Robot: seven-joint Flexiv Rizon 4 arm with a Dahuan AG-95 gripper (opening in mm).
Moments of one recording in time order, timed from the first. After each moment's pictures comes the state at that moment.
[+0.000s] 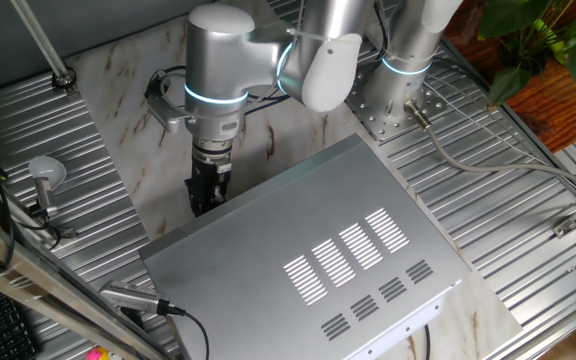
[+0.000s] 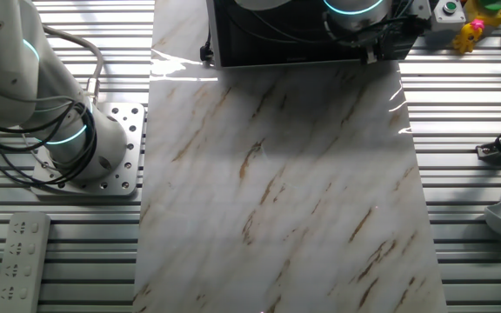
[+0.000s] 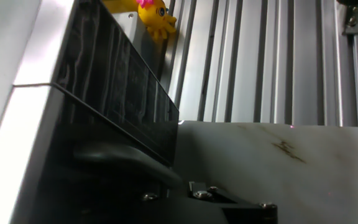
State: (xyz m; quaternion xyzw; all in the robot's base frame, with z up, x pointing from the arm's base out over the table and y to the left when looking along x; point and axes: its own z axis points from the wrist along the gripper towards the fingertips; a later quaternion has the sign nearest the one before) arm 0.604 0.172 0.119 -0.07 0.97 0.15 0.18
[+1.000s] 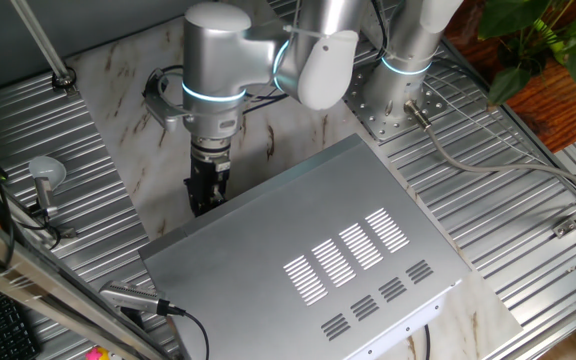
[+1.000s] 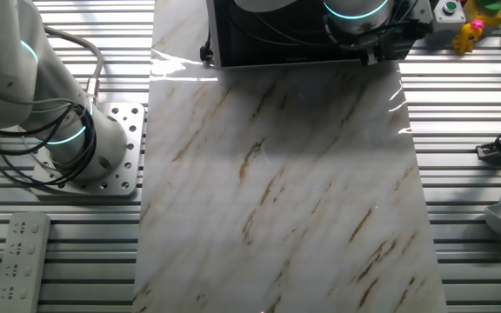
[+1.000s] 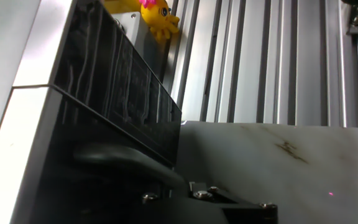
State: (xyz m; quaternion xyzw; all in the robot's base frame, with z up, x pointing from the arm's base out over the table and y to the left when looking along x) arm 0.602 0.174 0.126 -0.06 0.97 0.16 0.18
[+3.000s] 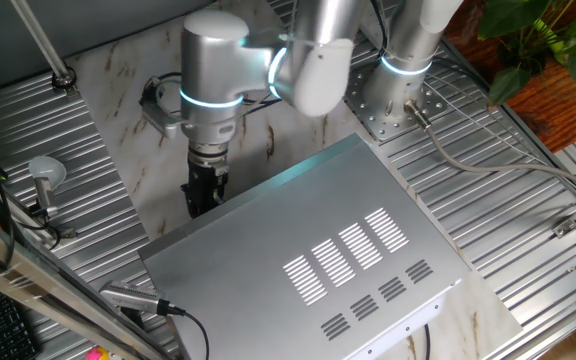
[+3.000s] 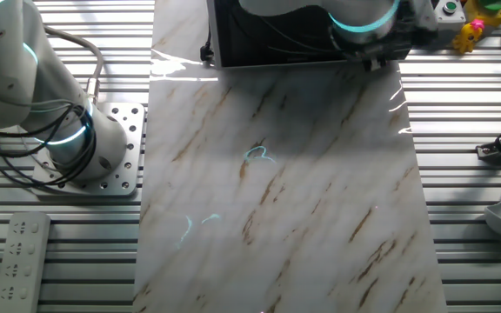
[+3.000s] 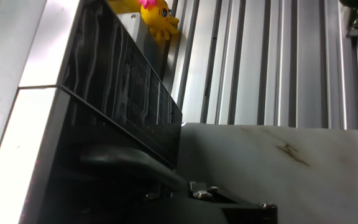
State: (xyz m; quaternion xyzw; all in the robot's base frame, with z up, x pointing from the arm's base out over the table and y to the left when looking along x) arm 0.610 0.167 0.109 -0.11 0.96 0.17 0.17
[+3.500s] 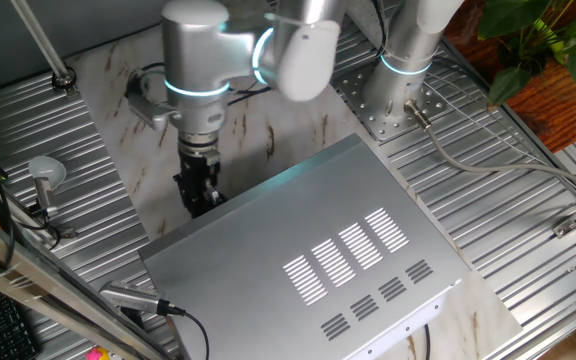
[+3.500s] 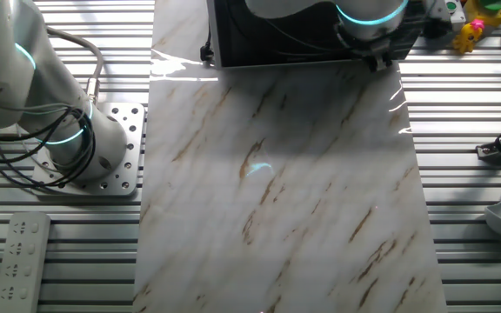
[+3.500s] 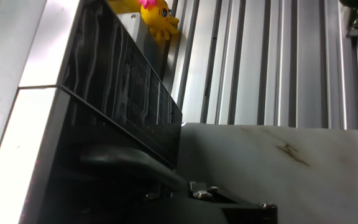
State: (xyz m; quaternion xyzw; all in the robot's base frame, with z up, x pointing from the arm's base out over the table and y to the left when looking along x) arm 0.605 0.157 0.121 -0.13 0.97 0.13 0.17
